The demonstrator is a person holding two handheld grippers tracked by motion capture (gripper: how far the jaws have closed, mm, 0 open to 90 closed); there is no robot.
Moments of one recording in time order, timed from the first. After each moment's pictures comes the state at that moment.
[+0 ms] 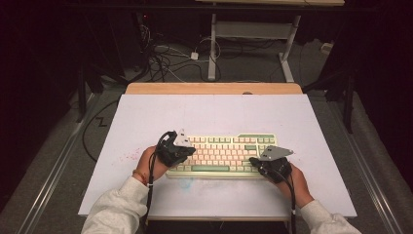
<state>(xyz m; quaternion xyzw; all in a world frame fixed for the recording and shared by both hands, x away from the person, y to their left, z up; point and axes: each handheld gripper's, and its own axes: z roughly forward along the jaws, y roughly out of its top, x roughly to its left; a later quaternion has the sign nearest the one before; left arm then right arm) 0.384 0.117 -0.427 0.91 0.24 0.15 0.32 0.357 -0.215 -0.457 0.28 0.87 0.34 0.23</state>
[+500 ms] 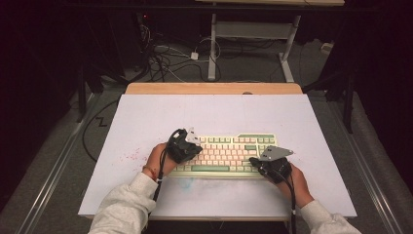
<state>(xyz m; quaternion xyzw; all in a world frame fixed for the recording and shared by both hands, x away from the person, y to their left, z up) 0.403 0.093 -0.438 0.91 0.24 0.14 0.30 0.357 -0.215 -0.458 0.27 0.87 0.34 0.23</state>
